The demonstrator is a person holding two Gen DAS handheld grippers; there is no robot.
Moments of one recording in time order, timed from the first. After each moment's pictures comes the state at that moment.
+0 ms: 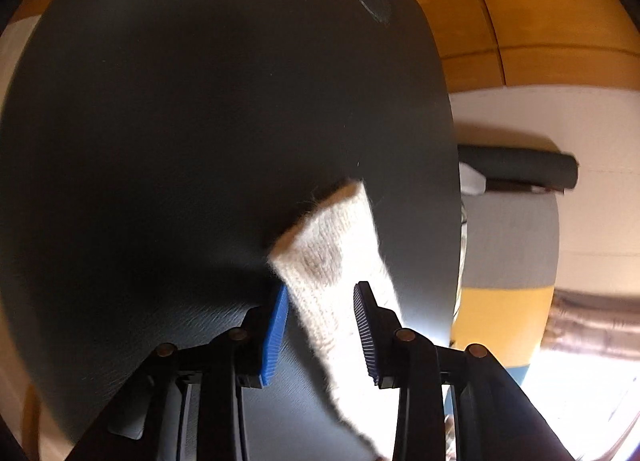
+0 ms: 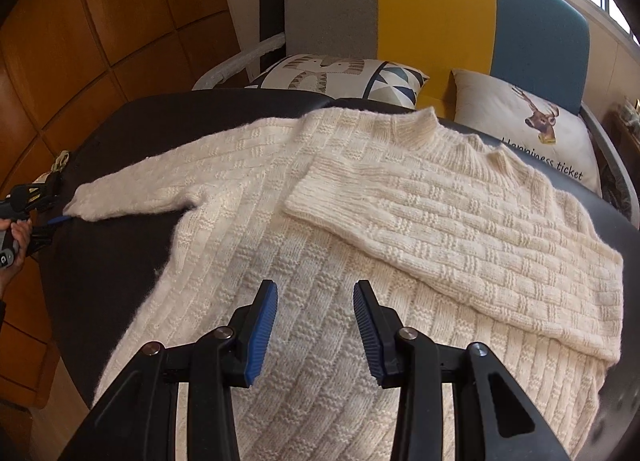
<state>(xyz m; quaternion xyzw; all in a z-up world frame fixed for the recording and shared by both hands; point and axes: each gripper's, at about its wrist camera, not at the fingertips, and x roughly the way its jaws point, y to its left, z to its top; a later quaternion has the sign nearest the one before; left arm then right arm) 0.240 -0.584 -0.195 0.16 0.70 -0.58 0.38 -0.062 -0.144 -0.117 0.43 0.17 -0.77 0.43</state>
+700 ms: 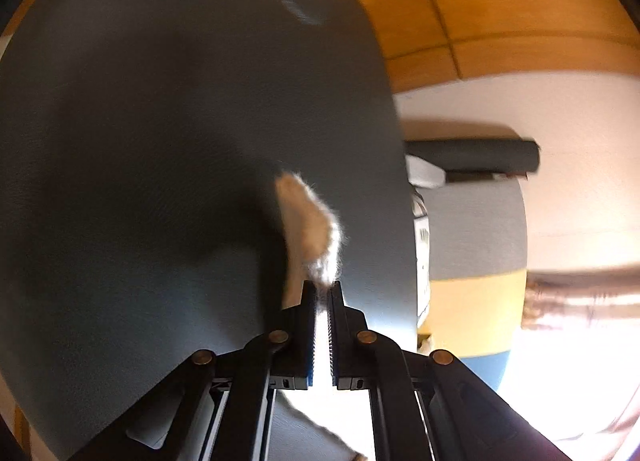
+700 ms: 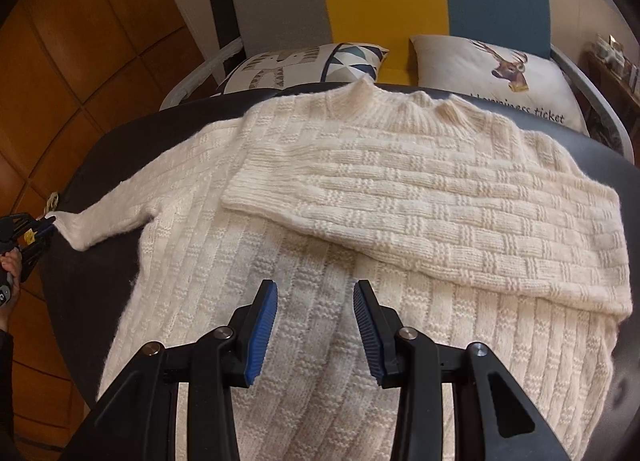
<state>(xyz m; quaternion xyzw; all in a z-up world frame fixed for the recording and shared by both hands) 0.204 -0.584 -0.163 0.12 0.67 -0.65 0.34 -0.101 -0.101 -0.133 0.49 0.09 -0.77 0.40</state>
